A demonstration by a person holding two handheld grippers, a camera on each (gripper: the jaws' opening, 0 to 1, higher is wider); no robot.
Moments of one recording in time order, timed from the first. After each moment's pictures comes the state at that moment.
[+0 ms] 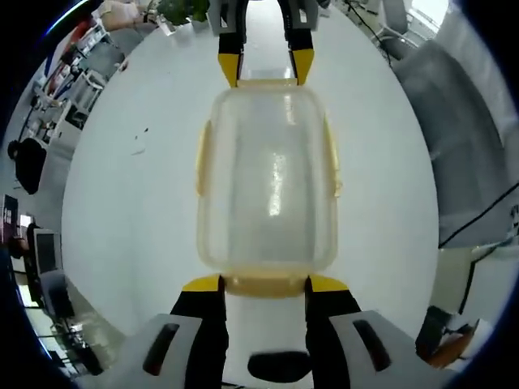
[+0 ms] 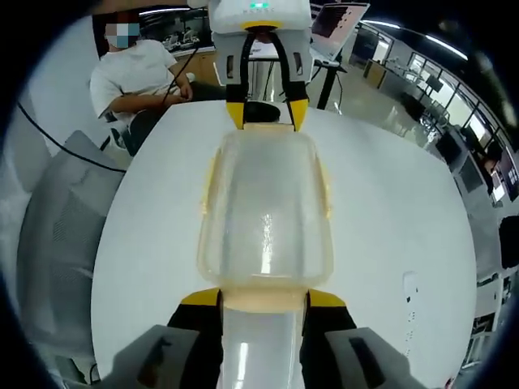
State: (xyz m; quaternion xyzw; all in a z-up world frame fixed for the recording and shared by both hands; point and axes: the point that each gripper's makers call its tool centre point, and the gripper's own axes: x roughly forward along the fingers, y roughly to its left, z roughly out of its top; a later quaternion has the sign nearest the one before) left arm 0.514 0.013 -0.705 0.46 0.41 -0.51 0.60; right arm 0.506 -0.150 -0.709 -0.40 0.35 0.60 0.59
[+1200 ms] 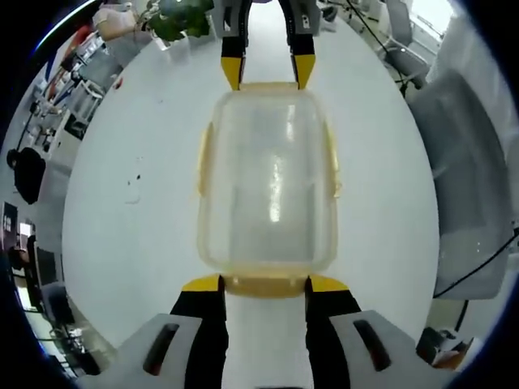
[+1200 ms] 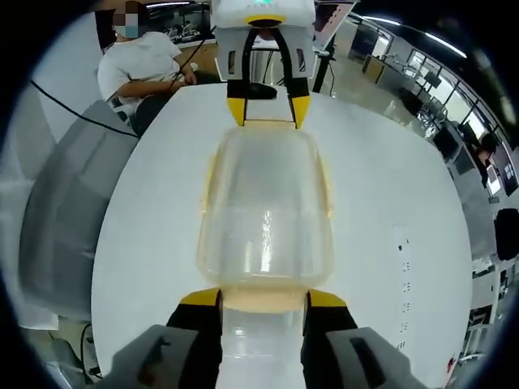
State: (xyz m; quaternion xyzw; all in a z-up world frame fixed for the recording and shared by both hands) left arm 0.517 -0.083 -0.704 0.45 0.40 -0.52 0.60; right arm 0.507 -0.246 -0.706 -0.41 0.37 0.59 0.59
